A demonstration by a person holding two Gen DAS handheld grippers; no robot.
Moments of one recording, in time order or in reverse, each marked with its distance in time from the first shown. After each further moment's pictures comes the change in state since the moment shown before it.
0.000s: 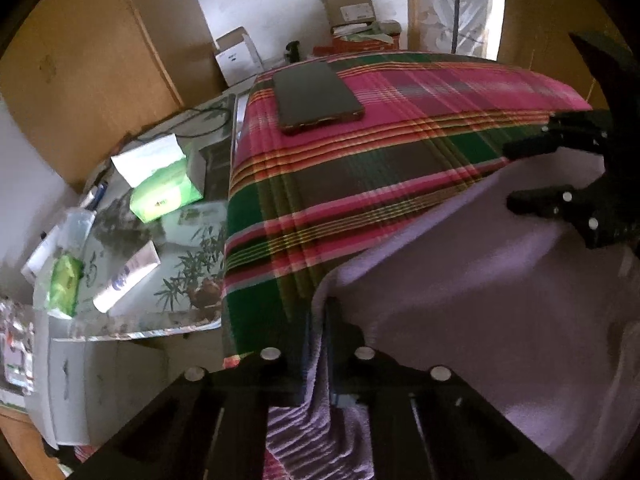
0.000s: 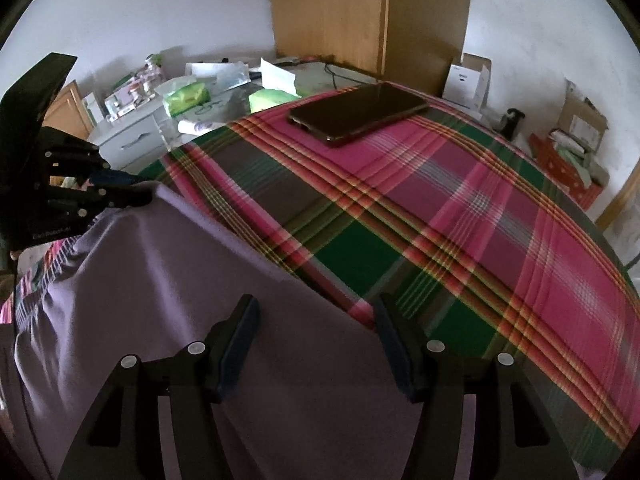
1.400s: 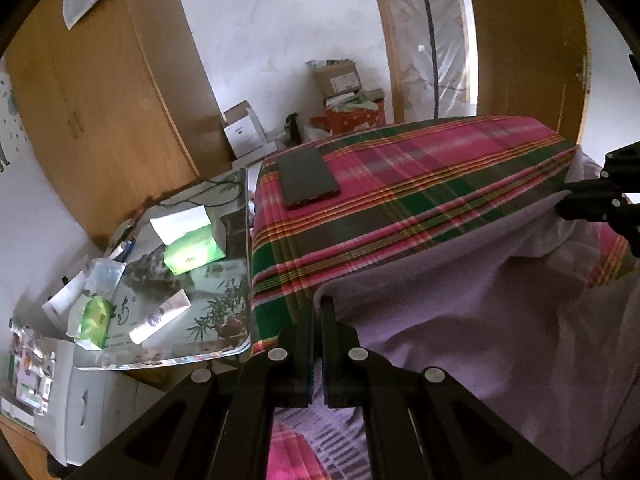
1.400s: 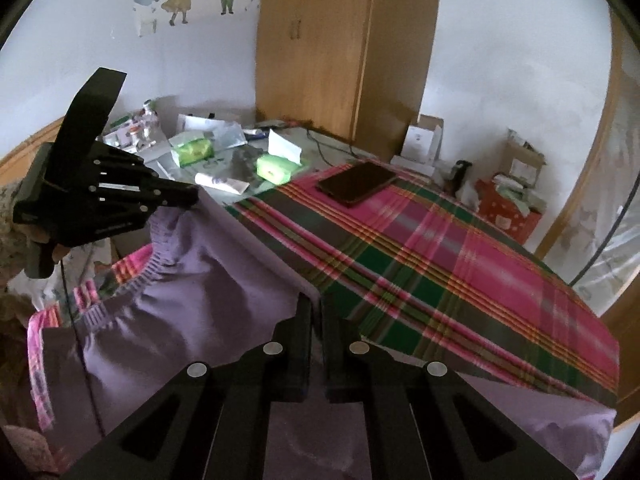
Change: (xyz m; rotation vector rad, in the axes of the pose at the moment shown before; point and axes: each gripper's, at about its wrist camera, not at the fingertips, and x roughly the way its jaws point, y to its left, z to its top) left arm -0.108 -0.015 -0.032 0.037 -0.257 0.024; right arm -0.146 0.101 -0.043 0.022 -0.219 -0.178
